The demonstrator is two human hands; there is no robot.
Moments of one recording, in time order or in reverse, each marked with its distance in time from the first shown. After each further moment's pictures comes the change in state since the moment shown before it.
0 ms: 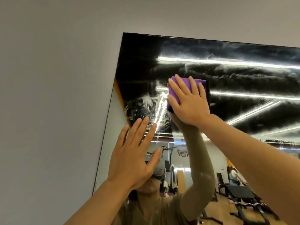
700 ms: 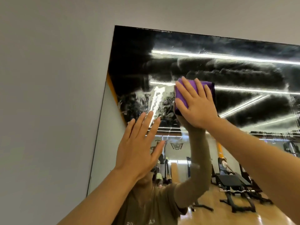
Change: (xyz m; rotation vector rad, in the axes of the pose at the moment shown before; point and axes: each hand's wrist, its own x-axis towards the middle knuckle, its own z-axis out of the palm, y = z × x) left_hand 0.013 0.025 0.003 0.021 0.028 0.019; right_hand -0.032 0.040 -0.005 0.002 -0.042 0.010
